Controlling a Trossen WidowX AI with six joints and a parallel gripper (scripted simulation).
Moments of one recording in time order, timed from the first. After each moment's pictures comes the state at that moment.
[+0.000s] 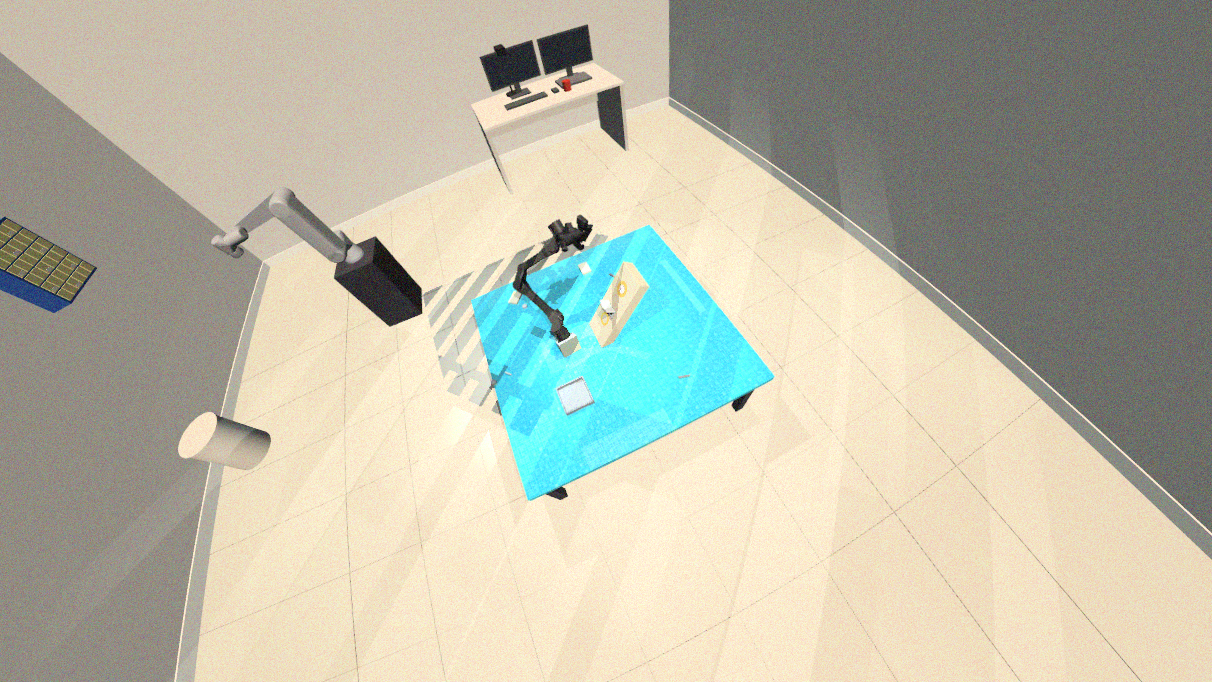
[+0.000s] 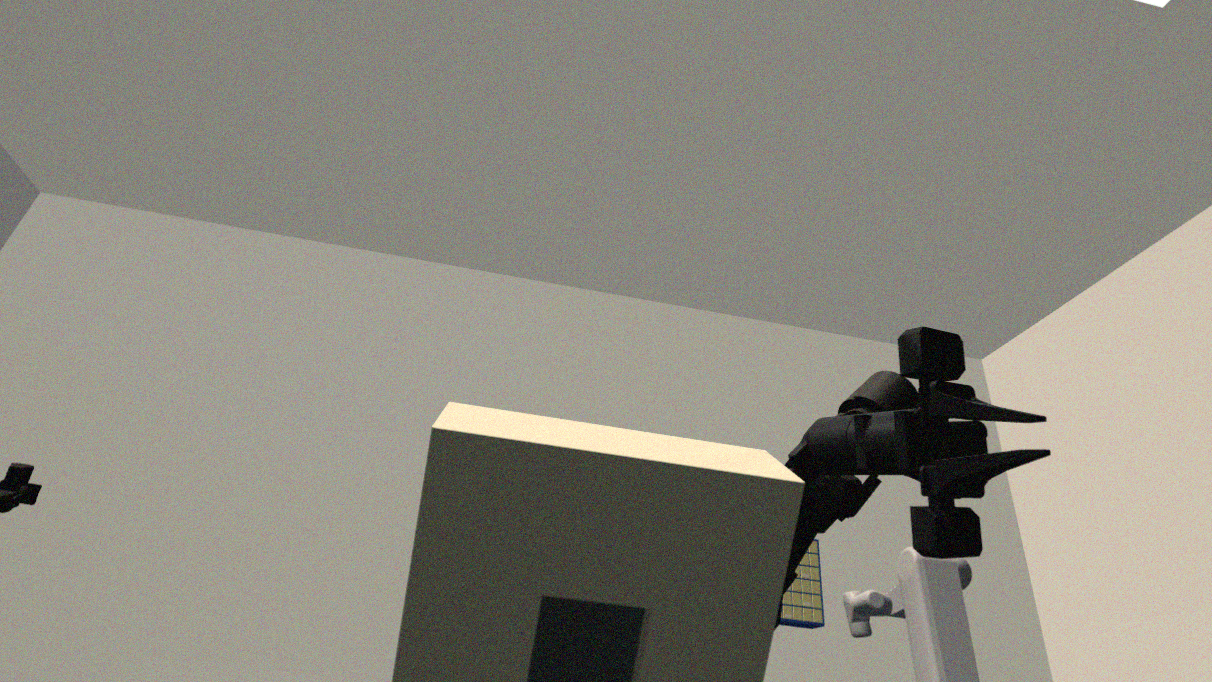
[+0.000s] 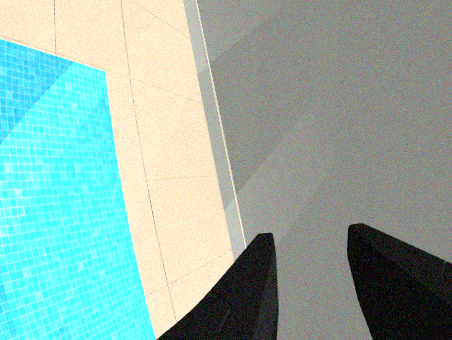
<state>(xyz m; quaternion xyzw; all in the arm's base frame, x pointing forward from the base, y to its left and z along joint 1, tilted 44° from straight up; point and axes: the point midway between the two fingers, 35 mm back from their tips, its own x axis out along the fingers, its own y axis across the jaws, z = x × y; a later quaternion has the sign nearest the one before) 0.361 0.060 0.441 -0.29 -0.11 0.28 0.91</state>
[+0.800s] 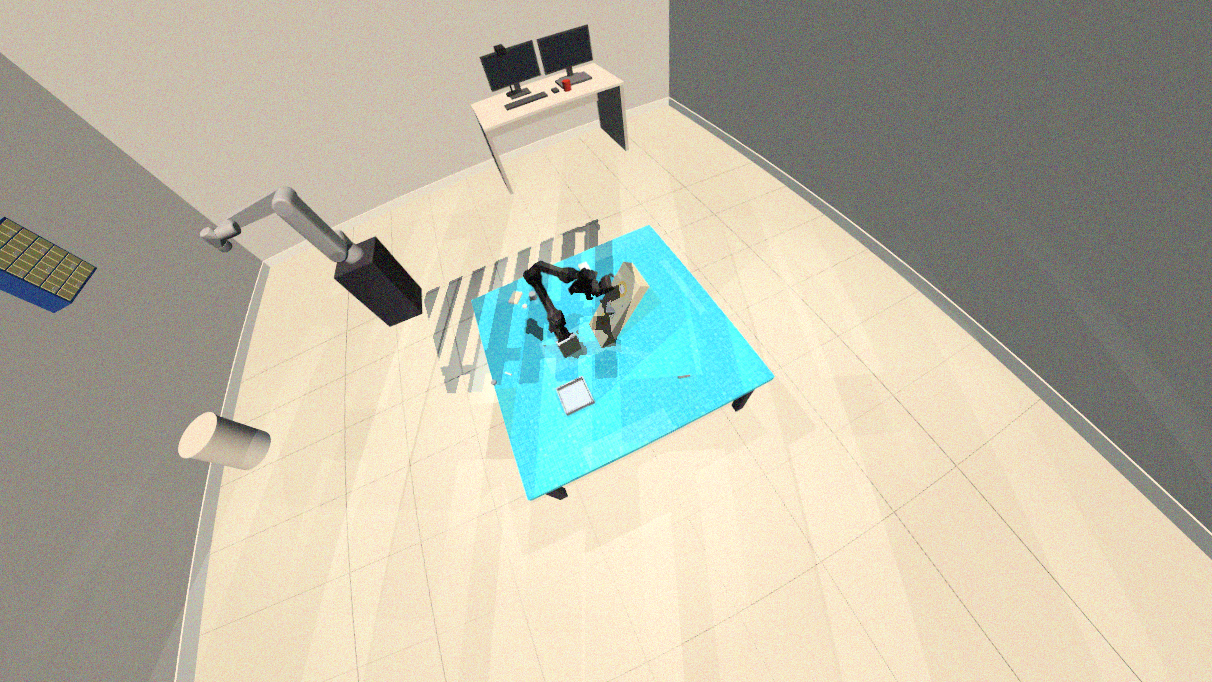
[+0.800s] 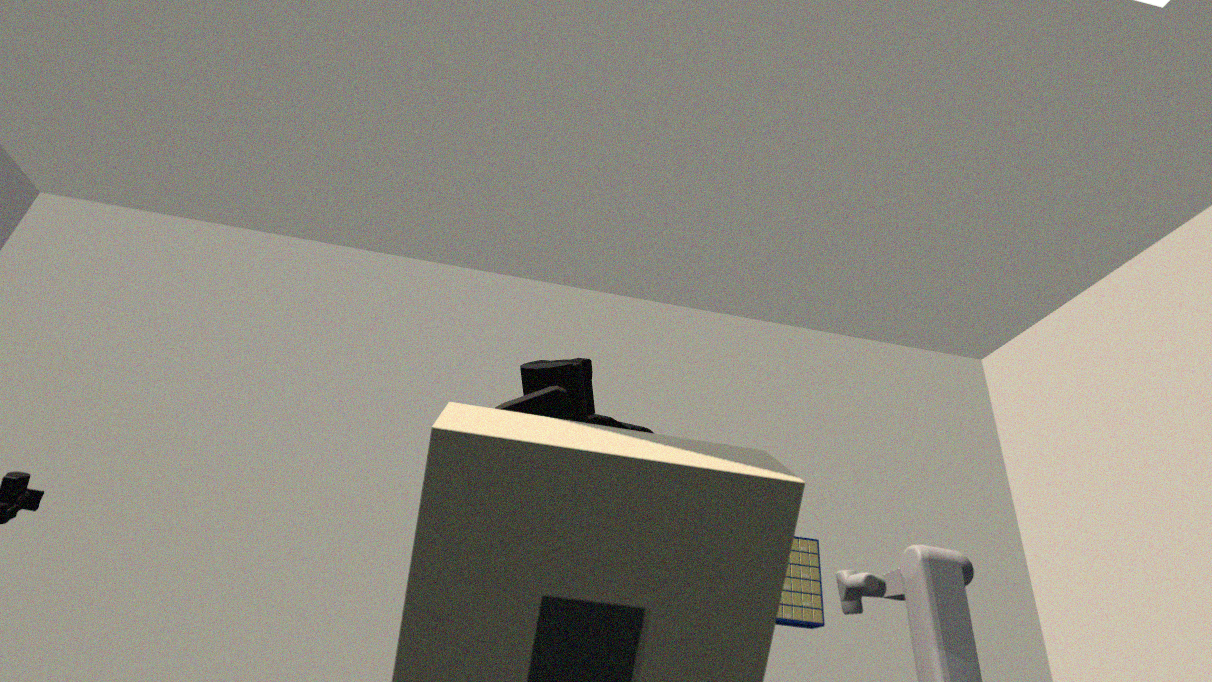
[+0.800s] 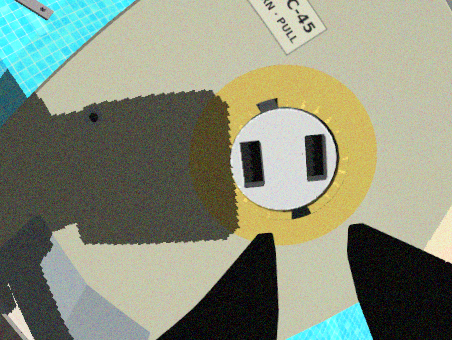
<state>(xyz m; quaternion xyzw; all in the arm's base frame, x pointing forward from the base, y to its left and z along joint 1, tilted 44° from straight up) 0.317 -0.113 0.151 -0.16 0.21 0.32 0.91</state>
